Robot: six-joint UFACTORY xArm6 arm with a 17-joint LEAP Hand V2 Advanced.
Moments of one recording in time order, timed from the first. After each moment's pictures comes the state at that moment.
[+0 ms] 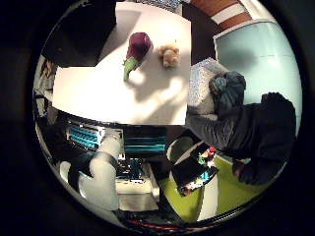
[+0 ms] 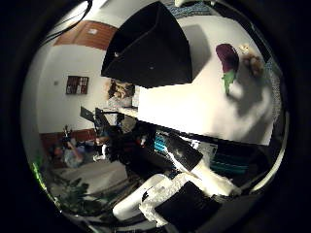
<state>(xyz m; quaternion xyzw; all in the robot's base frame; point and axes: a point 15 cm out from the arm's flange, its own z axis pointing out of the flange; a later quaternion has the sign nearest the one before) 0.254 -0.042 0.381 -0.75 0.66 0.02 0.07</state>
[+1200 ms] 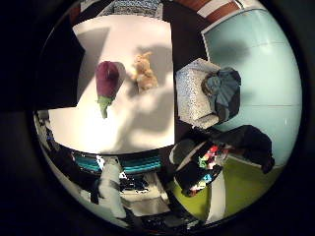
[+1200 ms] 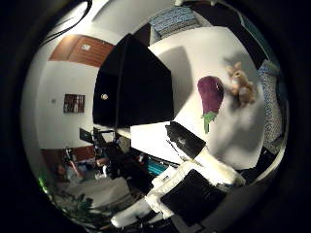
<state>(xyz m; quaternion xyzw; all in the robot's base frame) 0.413 -0.134 0.359 -0.66 0.74 -0.01 0.09</state>
